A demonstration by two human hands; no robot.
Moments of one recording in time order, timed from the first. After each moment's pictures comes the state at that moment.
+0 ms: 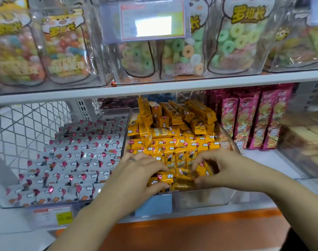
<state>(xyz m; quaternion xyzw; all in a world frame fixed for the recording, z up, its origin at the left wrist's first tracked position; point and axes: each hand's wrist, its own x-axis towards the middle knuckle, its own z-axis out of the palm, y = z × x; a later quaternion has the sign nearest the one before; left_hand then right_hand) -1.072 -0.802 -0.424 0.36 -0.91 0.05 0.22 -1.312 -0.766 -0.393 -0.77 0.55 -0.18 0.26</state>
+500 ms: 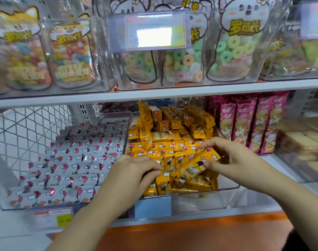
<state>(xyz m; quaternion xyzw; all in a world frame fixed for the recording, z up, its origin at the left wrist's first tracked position) -1.067 -0.805 -0.421 0.37 -0.88 -0.03 0.30 -1.322 -0.758 -0.386 -0.71 0.58 -0.32 0.22</state>
